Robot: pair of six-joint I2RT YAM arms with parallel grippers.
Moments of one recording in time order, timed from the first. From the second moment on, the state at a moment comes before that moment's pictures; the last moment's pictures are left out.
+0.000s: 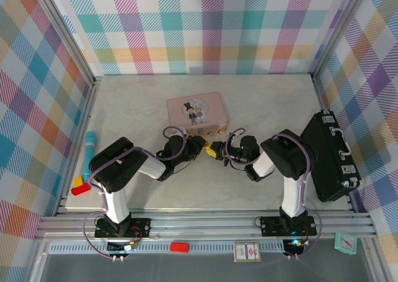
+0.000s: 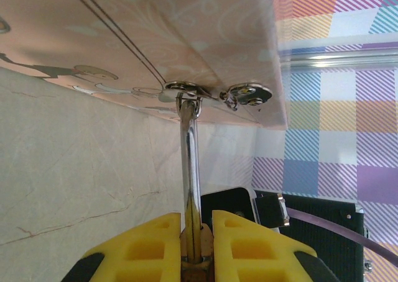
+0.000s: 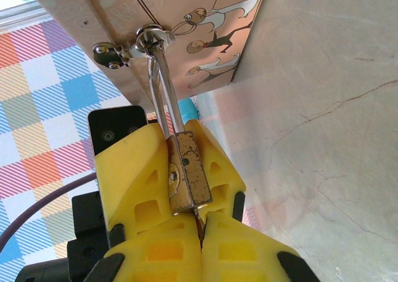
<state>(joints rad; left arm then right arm) -0.70 1.84 0.60 0.94 0.11 -1.41 0.54 1.95 0.48 1.27 -0.62 1.68</state>
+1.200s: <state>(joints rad) -0.71 1.84 0.66 0.81 -0.07 -1.38 0.55 2.00 0.62 1.14 -0.61 1.69</state>
